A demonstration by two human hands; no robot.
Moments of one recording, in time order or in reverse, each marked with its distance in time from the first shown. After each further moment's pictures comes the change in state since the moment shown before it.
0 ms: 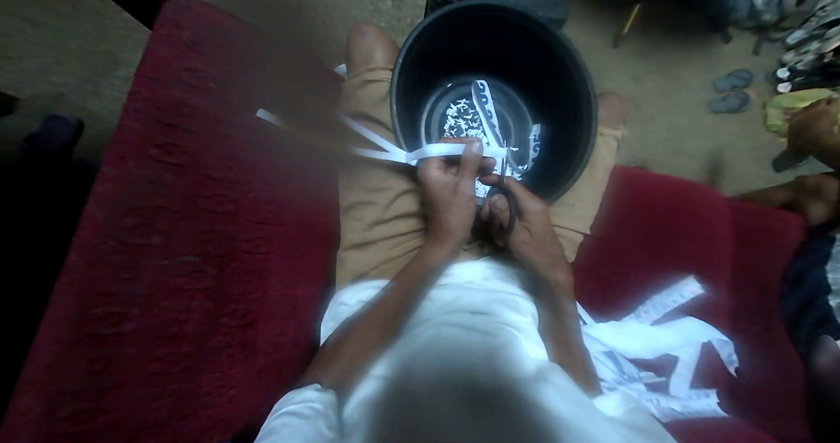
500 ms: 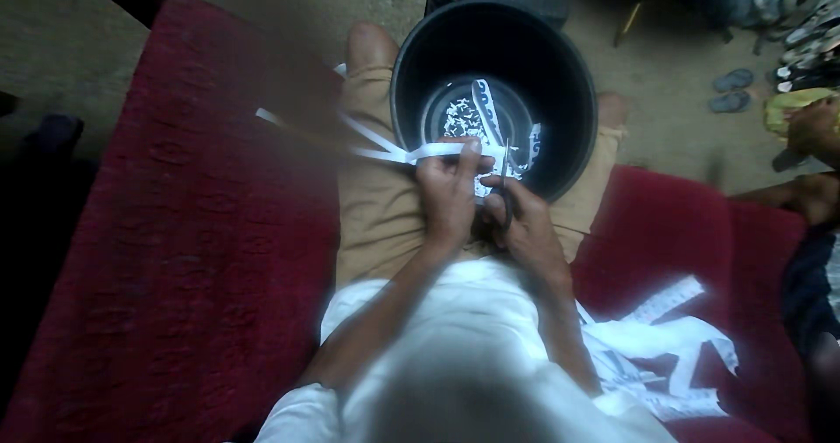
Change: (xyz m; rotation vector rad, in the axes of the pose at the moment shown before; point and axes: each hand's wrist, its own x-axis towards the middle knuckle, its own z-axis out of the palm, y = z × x) left_hand 0.000 -0.001 -0.001 0.013 0.012 0.006; right_hand -0.003 -0.002 0.002 0.053 0.027 0.046
